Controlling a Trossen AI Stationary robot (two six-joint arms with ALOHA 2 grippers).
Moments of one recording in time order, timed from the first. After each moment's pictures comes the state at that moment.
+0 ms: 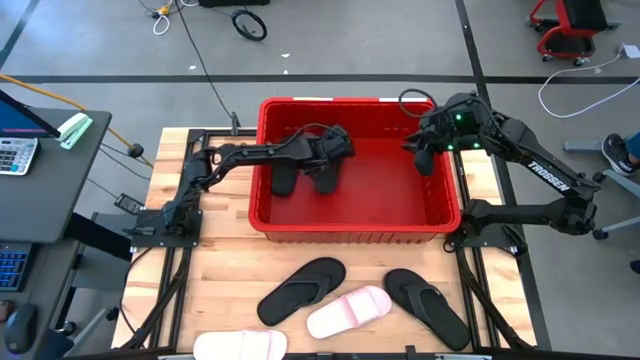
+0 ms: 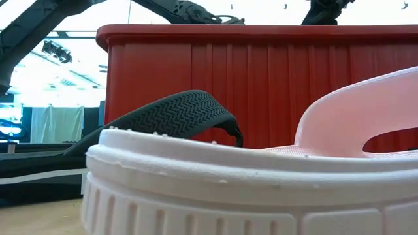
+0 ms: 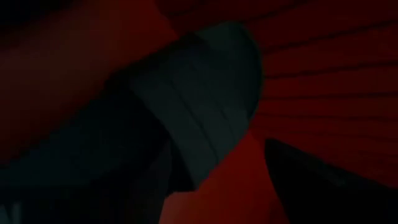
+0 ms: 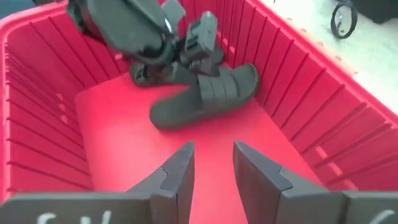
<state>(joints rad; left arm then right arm) 0.28 2.14 1.79 -0.59 -0.60 -1.96 -0.63 0.99 1.23 -0.91 -0.16 -0.02</state>
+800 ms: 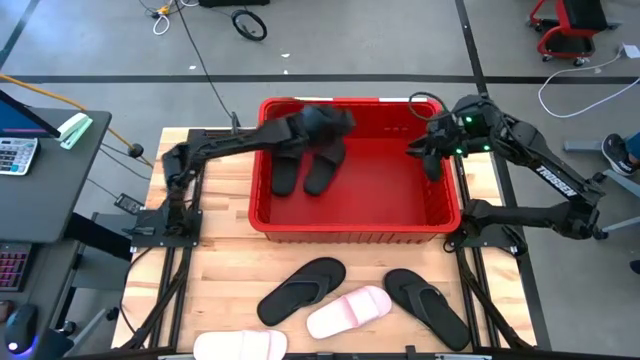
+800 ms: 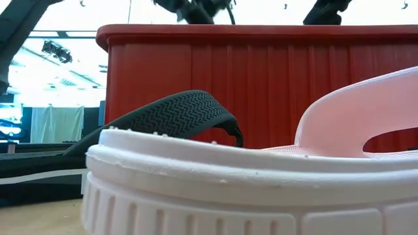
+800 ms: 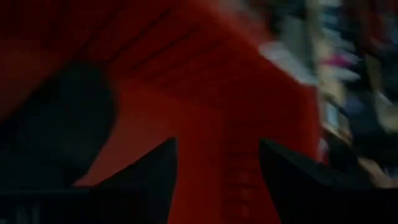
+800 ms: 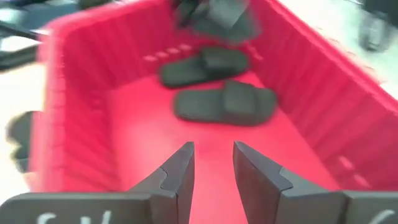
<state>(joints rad) 0.31 1.95 1.79 -0.44 -0.37 -1.34 -0.63 0.93 1.23 -0.94 -0.27 -0.05</state>
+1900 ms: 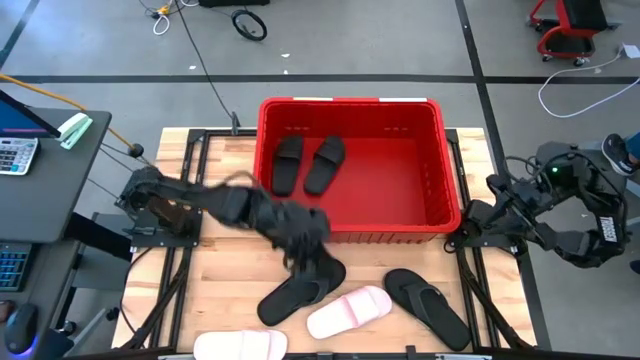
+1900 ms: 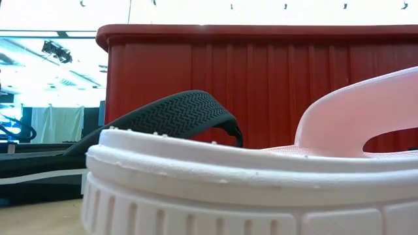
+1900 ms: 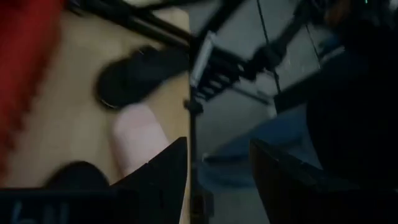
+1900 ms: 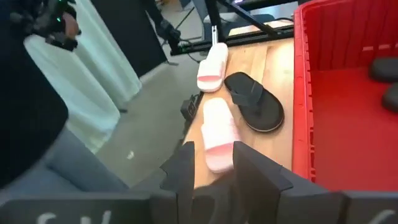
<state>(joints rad) -0.29 1.70 1.79 -0.62 0.16 -0.63 -0.58 0.42 1.23 -1.45 -0.94 -0.17</state>
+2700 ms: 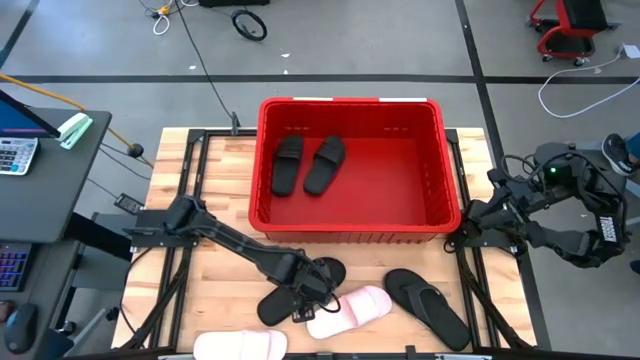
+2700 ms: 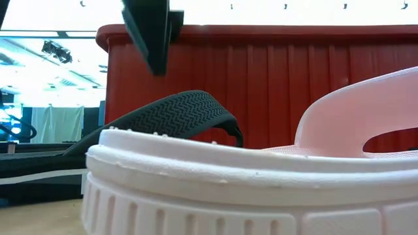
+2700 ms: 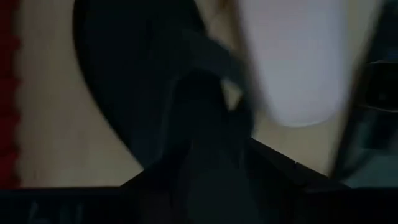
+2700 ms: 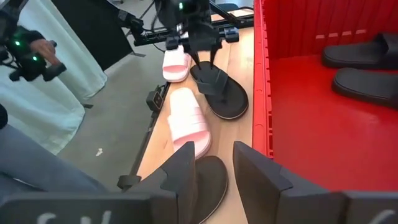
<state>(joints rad) -0.45 2.07 1.79 -1.04 0.00 -0.61 -0.58 0.42 1.23 -1.47 -0.79 -0.18</state>
